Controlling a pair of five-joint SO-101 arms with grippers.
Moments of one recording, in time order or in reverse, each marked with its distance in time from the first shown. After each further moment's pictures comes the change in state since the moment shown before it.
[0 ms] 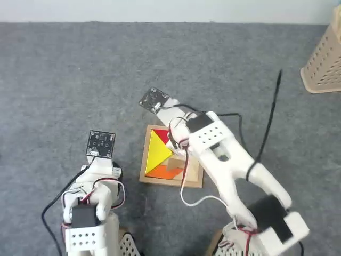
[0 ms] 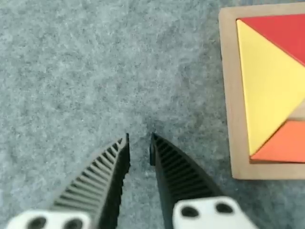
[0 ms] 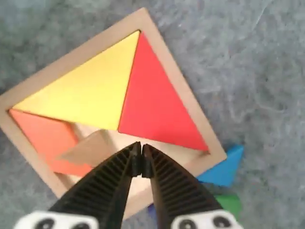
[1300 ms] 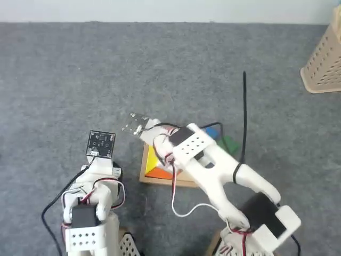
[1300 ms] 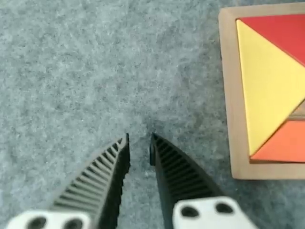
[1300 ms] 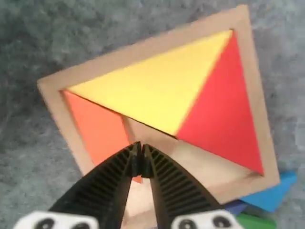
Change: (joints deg) left arm 0.0 0.0 0.0 0.0 0.0; right arm -6.9 4.8 1.6 -0.2 2.2
